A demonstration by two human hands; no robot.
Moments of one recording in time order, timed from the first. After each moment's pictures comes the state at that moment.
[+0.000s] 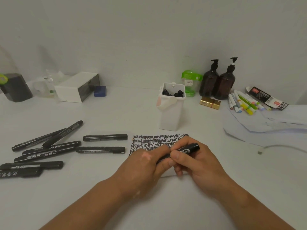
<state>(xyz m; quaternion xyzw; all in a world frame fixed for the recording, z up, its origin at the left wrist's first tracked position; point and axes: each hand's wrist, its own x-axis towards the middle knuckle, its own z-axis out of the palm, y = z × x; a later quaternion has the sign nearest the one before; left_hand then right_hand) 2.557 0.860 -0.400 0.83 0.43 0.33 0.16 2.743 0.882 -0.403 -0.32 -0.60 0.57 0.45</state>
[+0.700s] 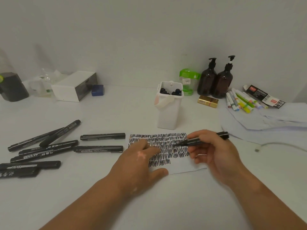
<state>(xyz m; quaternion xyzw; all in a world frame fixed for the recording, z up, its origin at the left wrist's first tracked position) 2.547 0.871 -0.429 0.79 0.56 0.23 0.09 2.784 0.905 -0.400 -0.42 -0.50 0.57 0.49</state>
